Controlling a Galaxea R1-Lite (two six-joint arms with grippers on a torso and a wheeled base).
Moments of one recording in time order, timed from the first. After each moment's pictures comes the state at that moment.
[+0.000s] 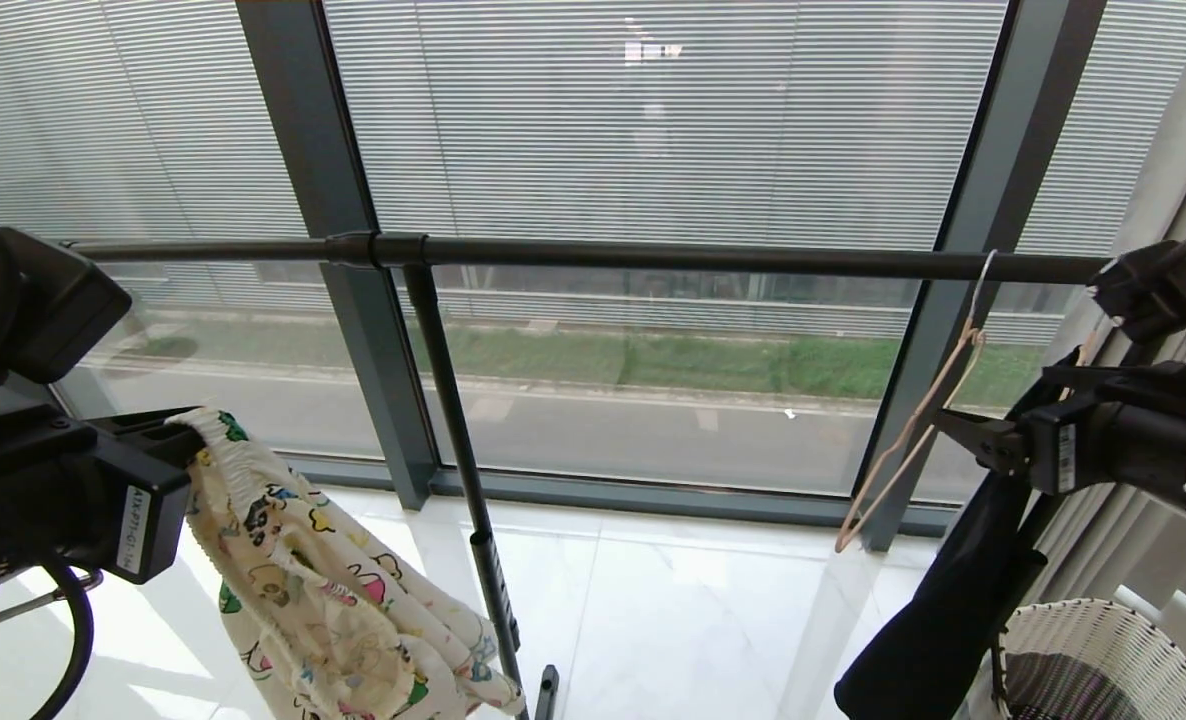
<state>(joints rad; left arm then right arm) -0.46 1.08 -0.80 0.08 0.36 0.31 0.49 1.31 -0.76 -0.27 -0.19 -0.07</state>
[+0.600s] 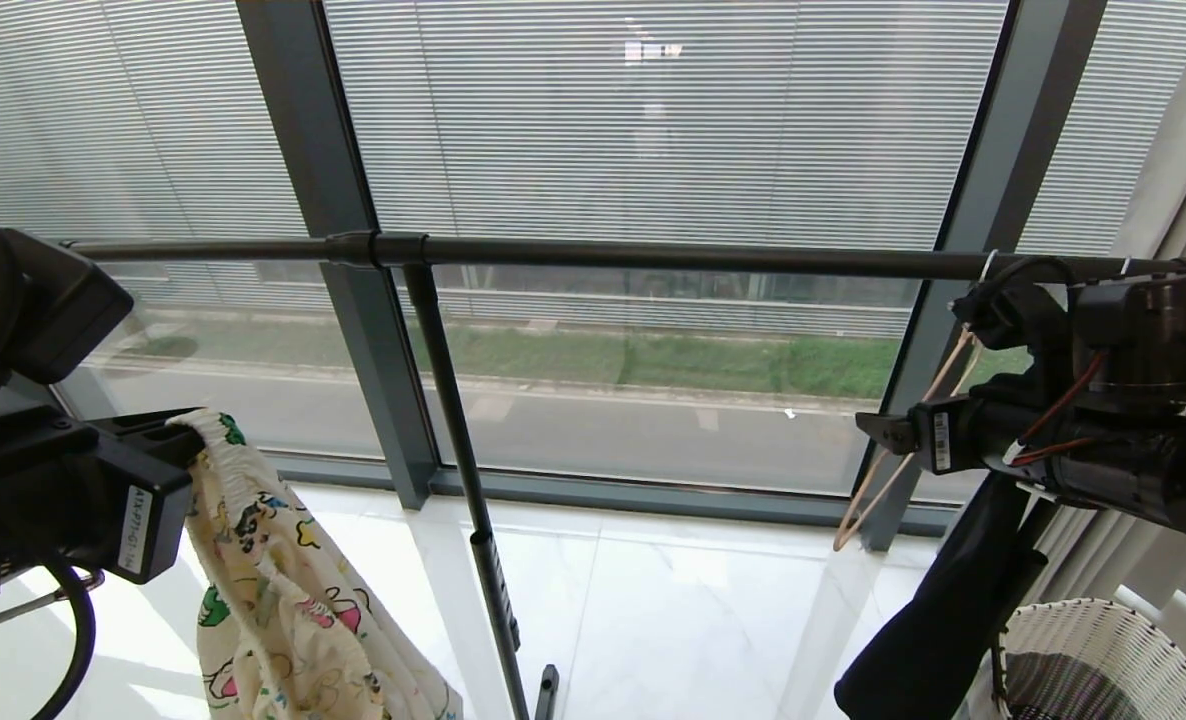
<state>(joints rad) -0.46 1.08 -0.80 0.08 0.36 0.30 0.48 1.55 -0.85 -0.30 -0.22 0.09</state>
